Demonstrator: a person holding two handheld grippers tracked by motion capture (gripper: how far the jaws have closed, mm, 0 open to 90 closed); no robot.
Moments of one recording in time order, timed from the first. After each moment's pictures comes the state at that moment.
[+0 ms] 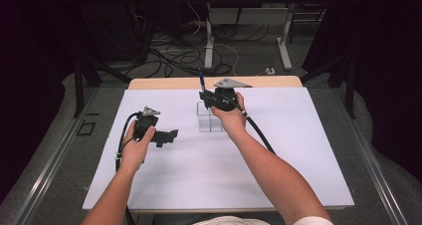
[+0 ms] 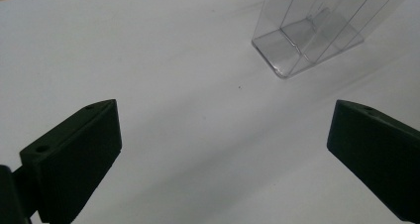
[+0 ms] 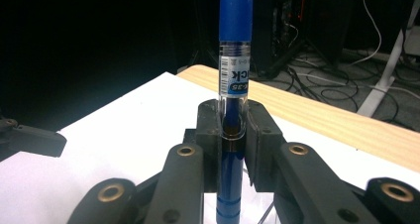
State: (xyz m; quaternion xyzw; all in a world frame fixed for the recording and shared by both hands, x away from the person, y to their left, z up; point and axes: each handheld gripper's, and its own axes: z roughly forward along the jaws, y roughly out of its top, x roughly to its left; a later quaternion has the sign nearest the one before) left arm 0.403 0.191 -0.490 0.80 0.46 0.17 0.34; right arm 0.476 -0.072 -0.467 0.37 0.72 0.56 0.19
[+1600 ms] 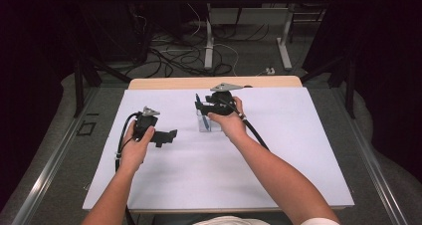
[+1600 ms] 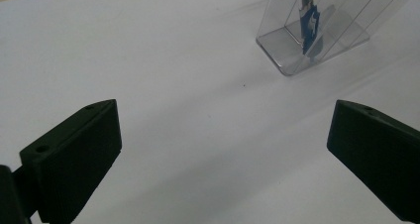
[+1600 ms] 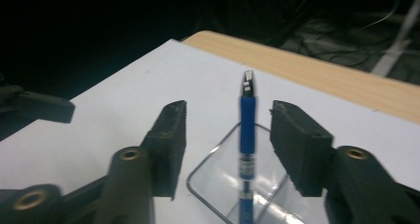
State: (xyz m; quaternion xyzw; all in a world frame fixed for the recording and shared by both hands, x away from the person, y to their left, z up) left arm 0.403 0.194 -0.491 0.80 0.47 0.17 0.34; right arm 0.464 -0.068 -0.473 0.39 0.74 0.52 0.16
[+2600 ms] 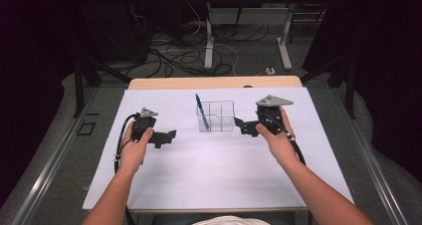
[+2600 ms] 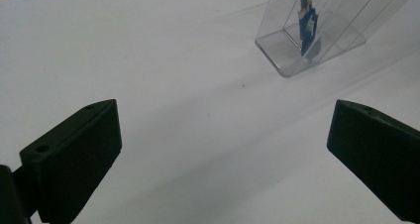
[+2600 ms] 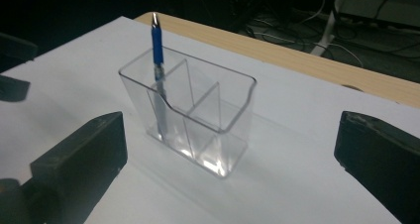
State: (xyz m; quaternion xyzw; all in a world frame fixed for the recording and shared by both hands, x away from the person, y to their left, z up) left arm 0.399 0.197 -0.494 0.78 0.48 0.17 0.36; right arm 0.395 -0.186 -0.458 0.42 0.74 0.48 0.22
